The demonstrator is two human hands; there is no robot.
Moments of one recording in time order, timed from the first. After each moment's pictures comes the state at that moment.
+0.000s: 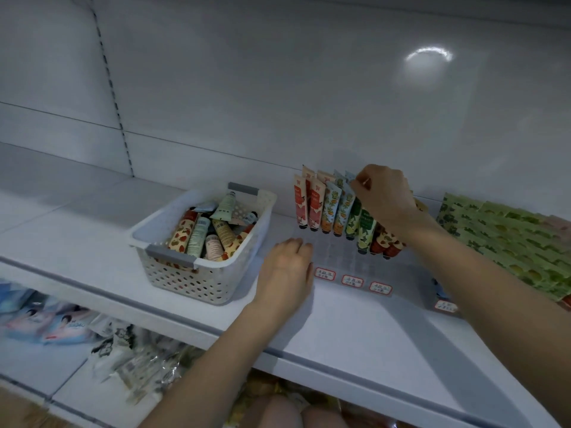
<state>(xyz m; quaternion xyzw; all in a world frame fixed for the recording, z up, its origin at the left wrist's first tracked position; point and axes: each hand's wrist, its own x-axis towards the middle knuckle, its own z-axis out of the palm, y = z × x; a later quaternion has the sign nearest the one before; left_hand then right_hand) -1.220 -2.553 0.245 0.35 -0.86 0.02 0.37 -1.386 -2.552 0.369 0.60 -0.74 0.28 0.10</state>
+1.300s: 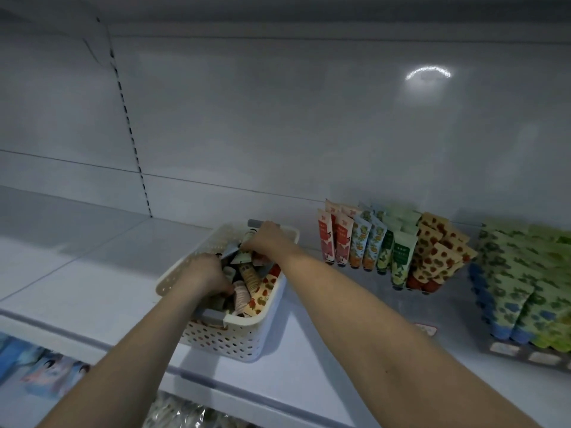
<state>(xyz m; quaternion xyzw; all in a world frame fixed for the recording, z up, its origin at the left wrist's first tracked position) -1.105 -2.659 0.302 0.65 -0.75 -0.12 -0.01 -1.227 -2.680 0.317 0.55 -0.69 0.30 -0.37</state>
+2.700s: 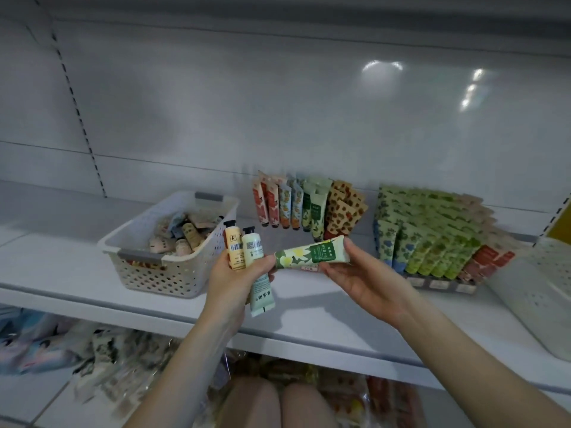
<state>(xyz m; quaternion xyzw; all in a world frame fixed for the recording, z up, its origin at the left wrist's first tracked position) -1.198 -2.468 0.289 0.37 -0.46 -0.63 0.51 -1.373 -2.393 0.320 0.19 -0.42 0.65 -0.60</state>
